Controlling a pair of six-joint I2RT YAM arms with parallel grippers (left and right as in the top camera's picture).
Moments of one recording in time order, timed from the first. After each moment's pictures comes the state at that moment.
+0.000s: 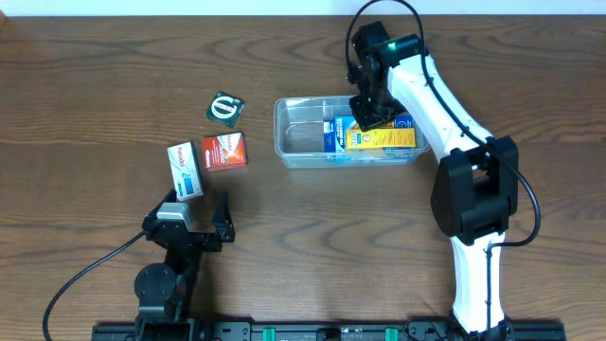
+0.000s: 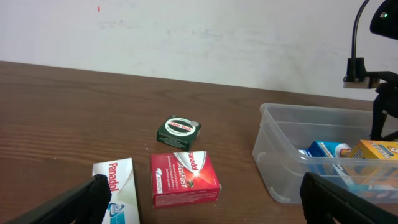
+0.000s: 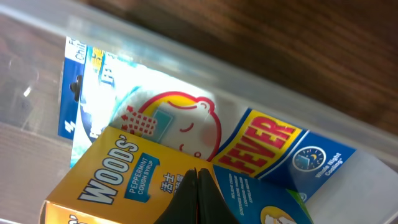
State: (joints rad) left arm -0.03 0.01 0.02 -0.11 0.09 -0.16; right arm 0.36 2.27 2.01 -1.25 0.00 -0.01
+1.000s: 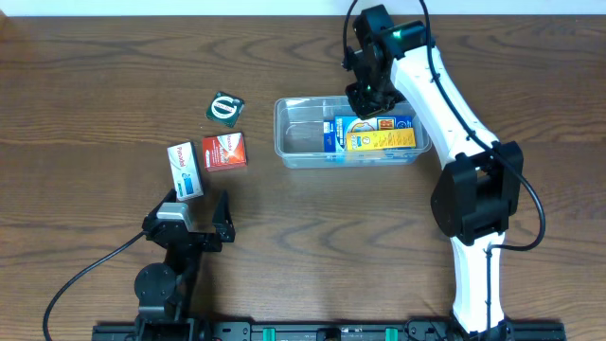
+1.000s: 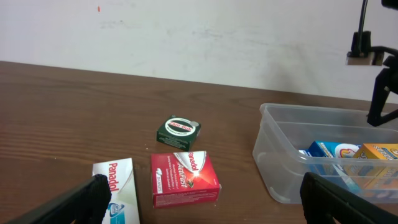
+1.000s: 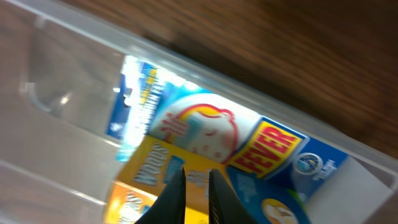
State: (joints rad) left arm -0.03 0.01 0.02 -0.11 0.09 -0.16; right arm 0.36 2.27 2.14 -1.31 -0.09 -0.04
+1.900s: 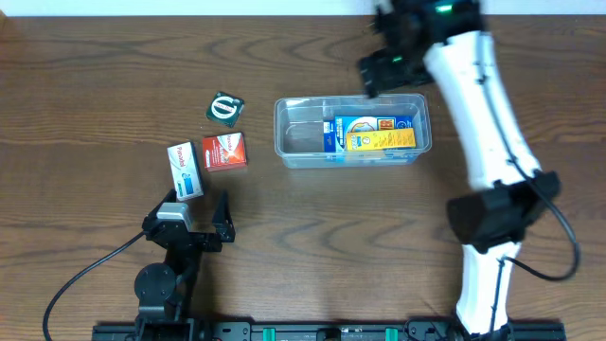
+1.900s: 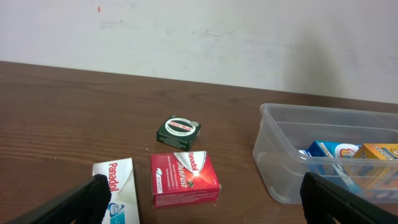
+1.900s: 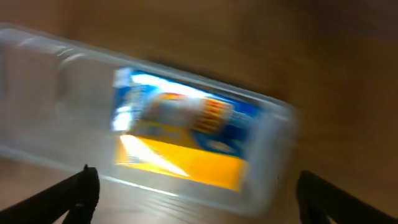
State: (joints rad) left arm -0.03 0.01 0.02 -0.11 0.09 -0.16; right arm 0.26 2.16 2.42 -1.55 0.04 0.08
